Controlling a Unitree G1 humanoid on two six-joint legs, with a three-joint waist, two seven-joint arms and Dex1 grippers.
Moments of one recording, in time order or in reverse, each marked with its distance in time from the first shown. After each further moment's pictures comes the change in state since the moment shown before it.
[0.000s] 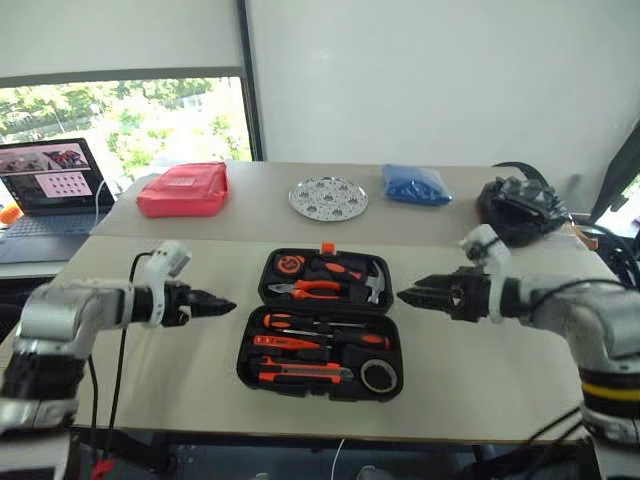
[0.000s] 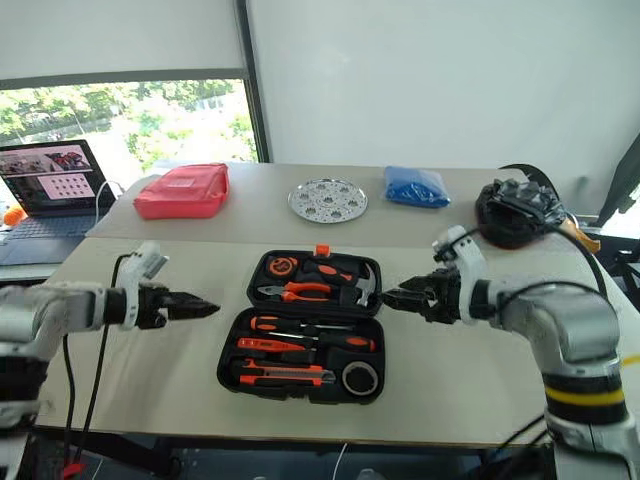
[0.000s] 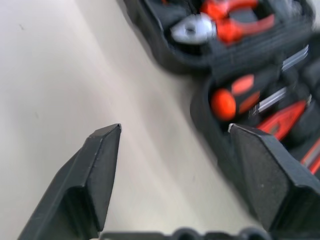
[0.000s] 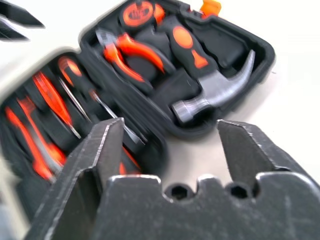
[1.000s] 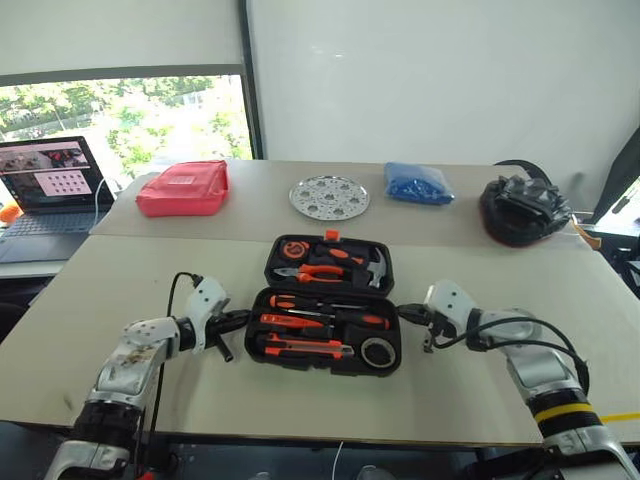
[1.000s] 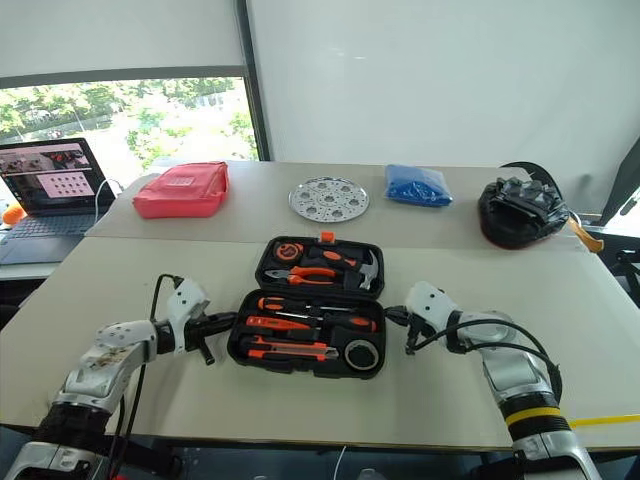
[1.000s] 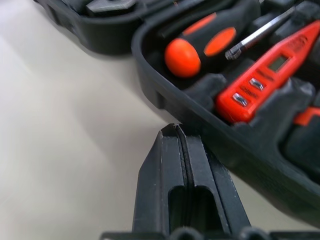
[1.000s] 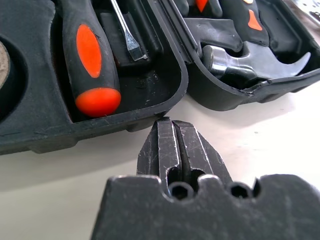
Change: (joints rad) left arm 0.420 -0.156 -0.079 -0.018 0.275 -0.978 -0.091; right arm 0.299 0.074 0.249 0.383 -0.586 -1.450 0.233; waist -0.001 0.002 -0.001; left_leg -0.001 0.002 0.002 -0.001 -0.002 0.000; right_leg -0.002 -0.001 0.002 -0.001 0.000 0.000
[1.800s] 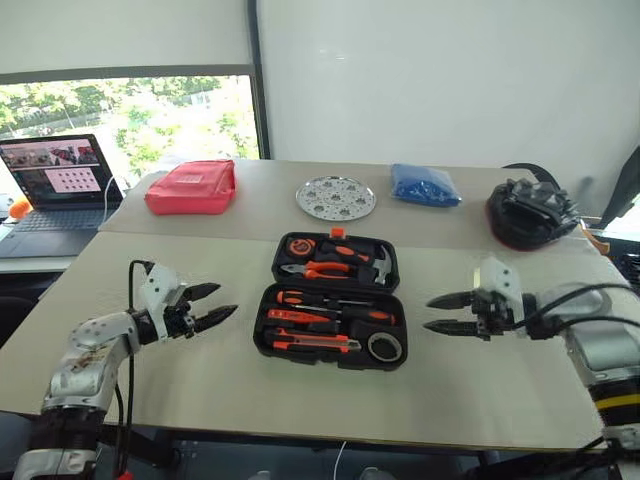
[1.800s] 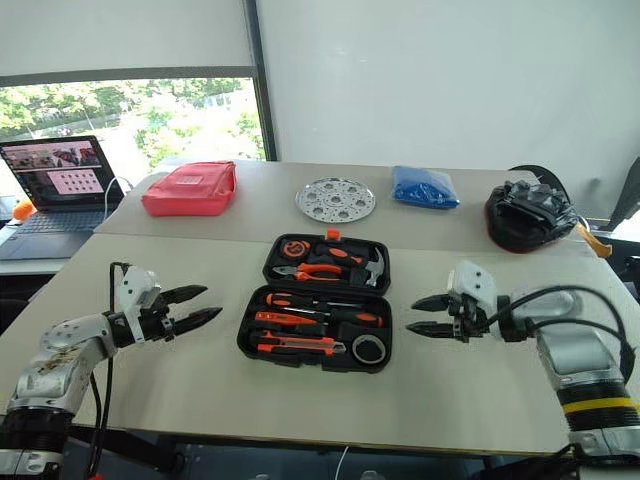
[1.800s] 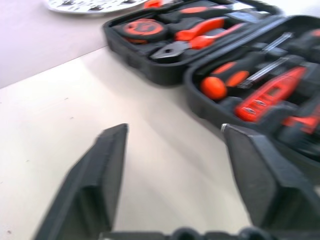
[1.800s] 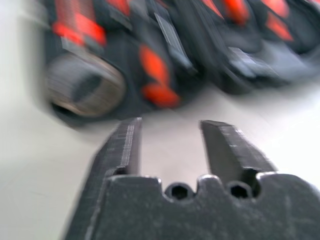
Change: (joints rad) left arm -0.060 0.033 0.129 0.099 -0.103 -0.073 0.012; right arm -0.060 -0.170 -0.080 0.088 0.149 0.062 0.206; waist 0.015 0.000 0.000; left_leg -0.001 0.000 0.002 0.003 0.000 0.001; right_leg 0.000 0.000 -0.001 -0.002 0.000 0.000
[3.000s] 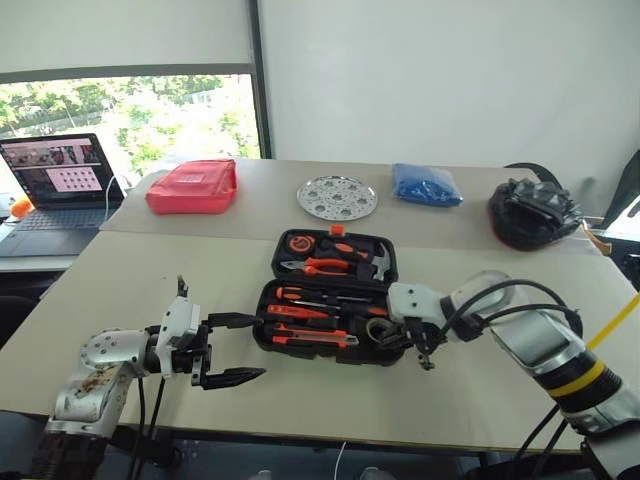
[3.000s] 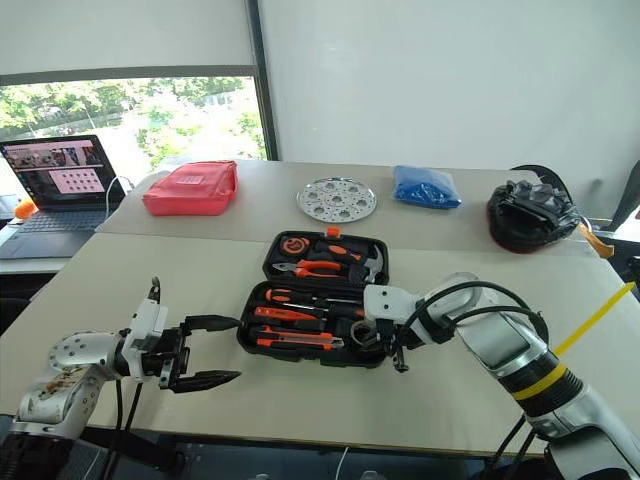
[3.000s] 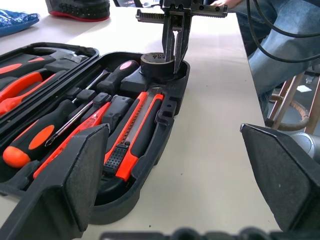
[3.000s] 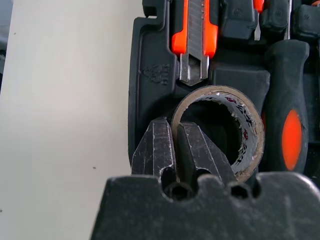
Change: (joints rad) left arm 0.181 0.038 -0.041 -0.275 -0.163 -0.120 -0.447; right arm -0.208 -0.046 0.438 -0.437 -0.073 0.491 0.133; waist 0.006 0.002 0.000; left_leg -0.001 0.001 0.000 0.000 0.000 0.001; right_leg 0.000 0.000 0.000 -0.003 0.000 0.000
